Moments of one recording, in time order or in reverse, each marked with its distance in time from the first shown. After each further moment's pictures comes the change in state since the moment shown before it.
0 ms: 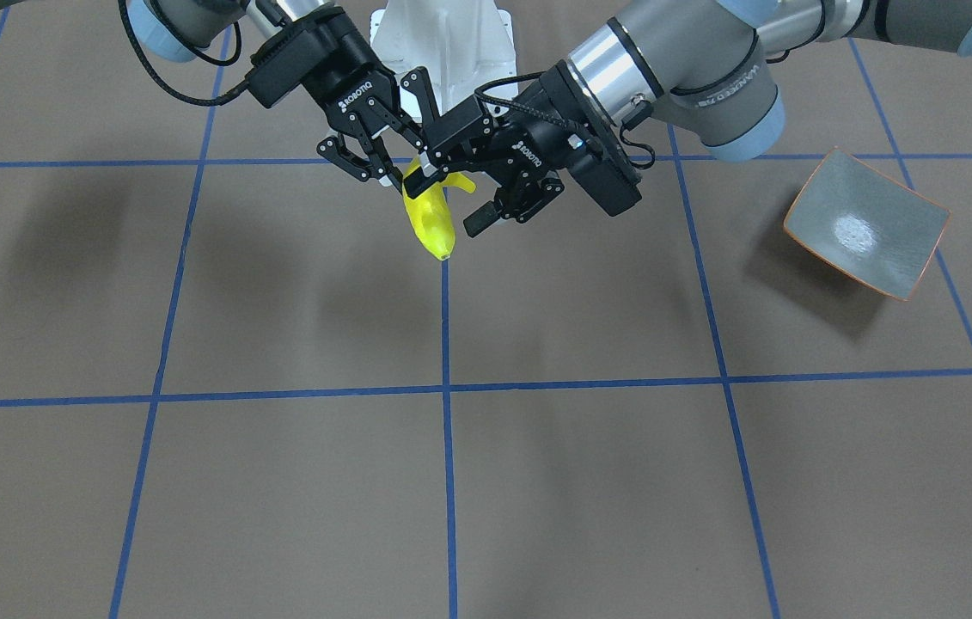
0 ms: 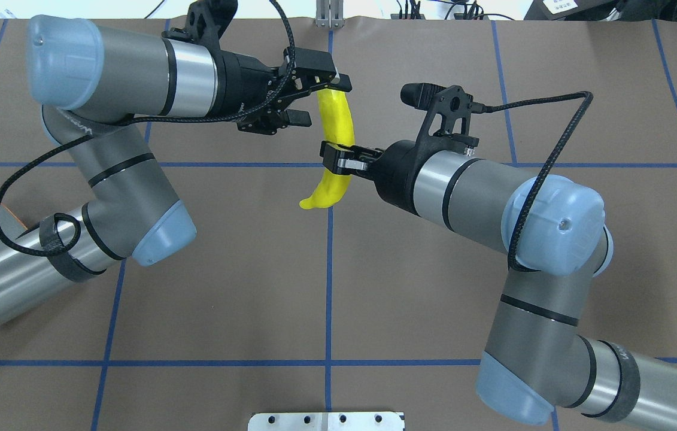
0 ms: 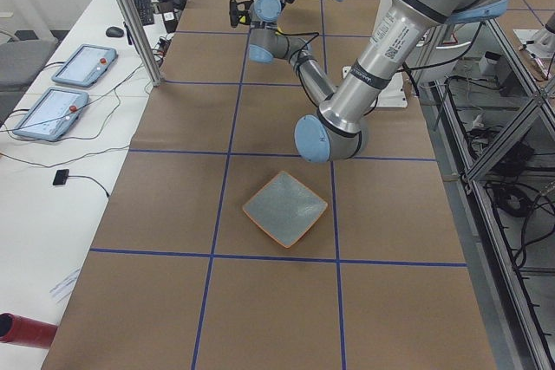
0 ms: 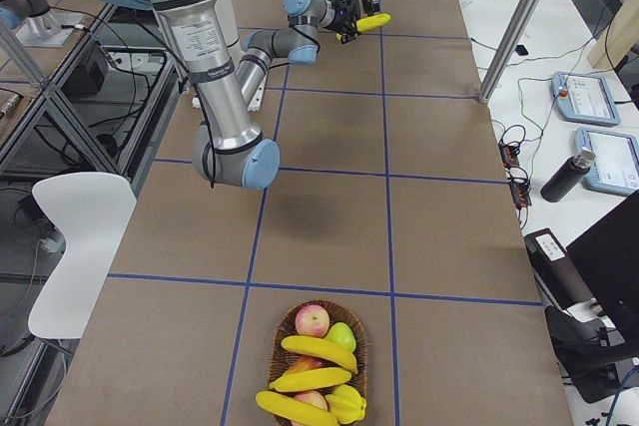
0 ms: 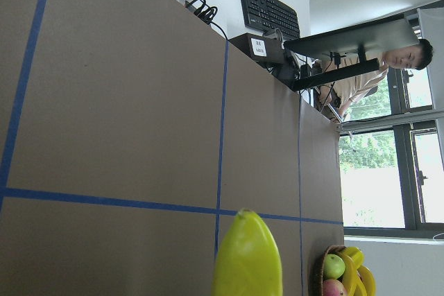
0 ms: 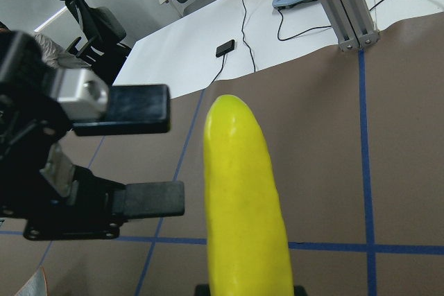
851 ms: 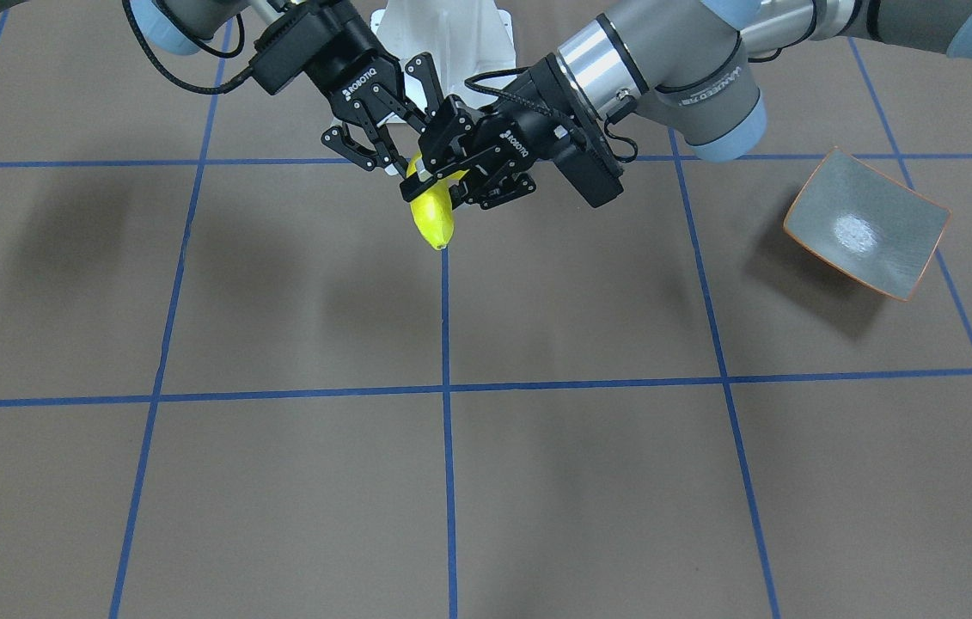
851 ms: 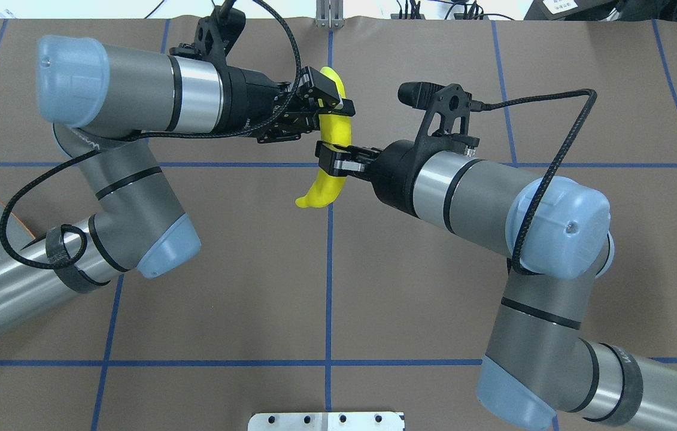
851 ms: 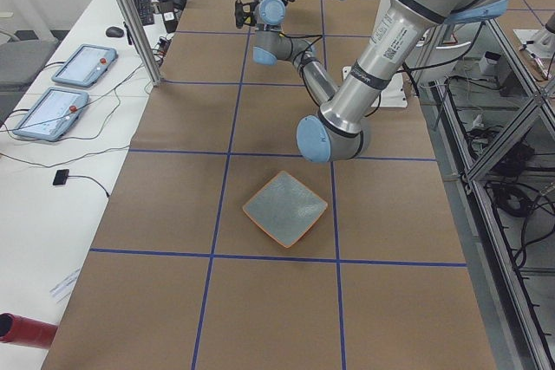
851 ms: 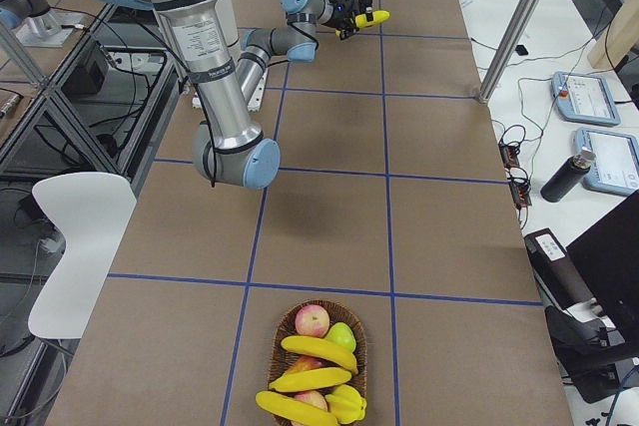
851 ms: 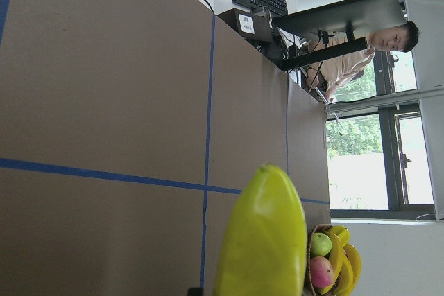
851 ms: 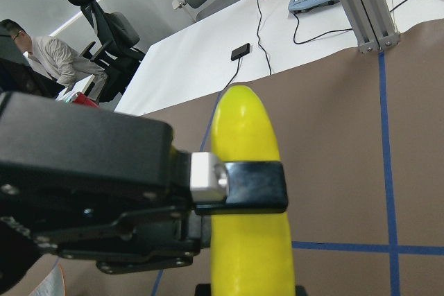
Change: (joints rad) left arm 0.020 0.007 0.000 -0.040 0.007 -0.005; right arm -0.003 0.003 0.018 0.003 0.005 -0.021
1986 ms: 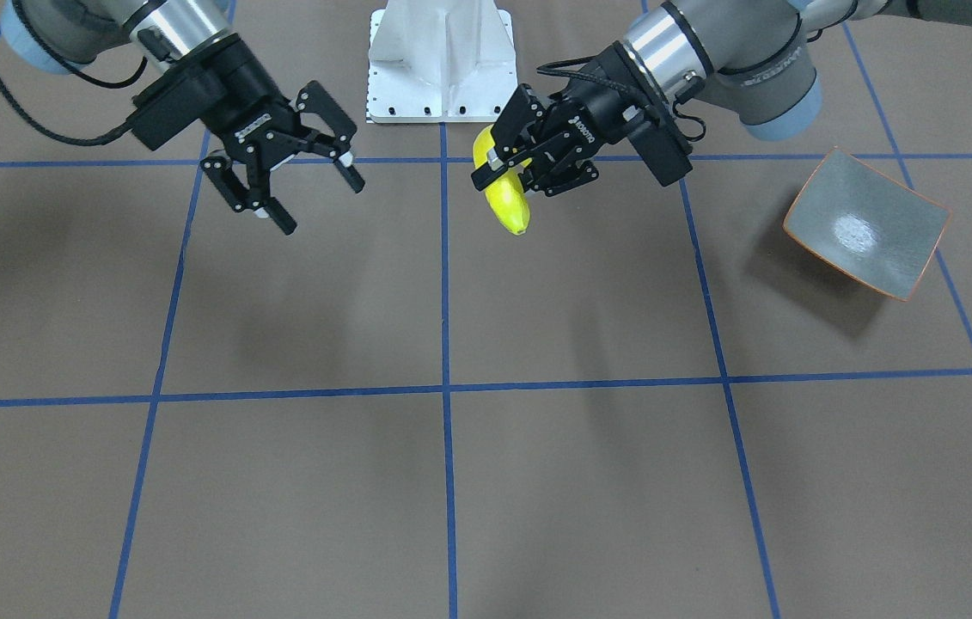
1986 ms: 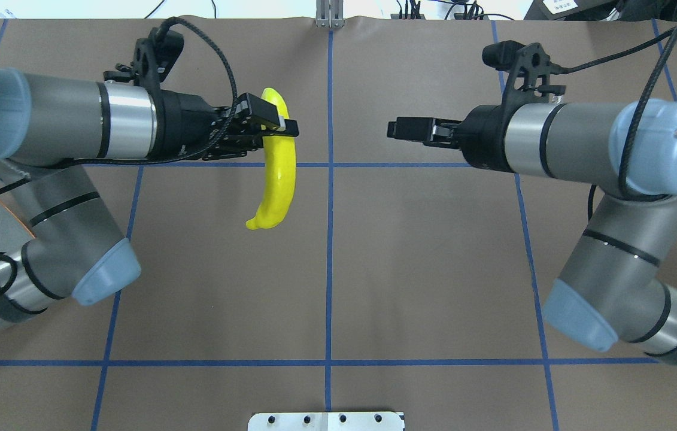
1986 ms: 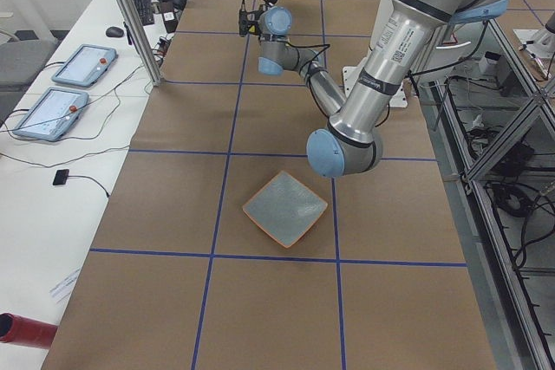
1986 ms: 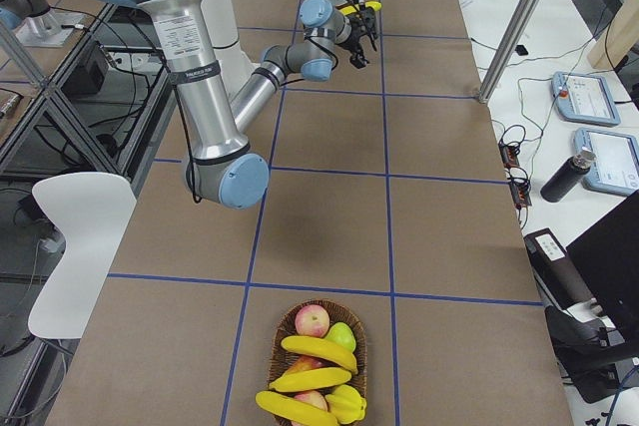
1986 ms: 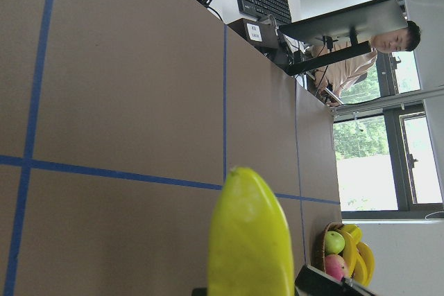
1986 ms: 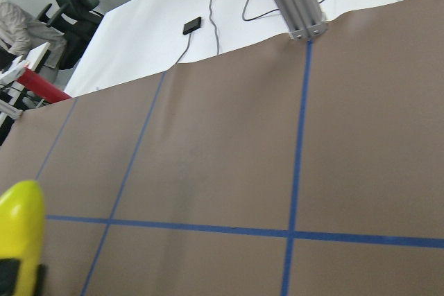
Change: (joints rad) left arm -0.014 0.223 -0.167 0.005 0.008 0.093; right arm 0.260 -0.160 -0.006 -0.011 0.352 0.003
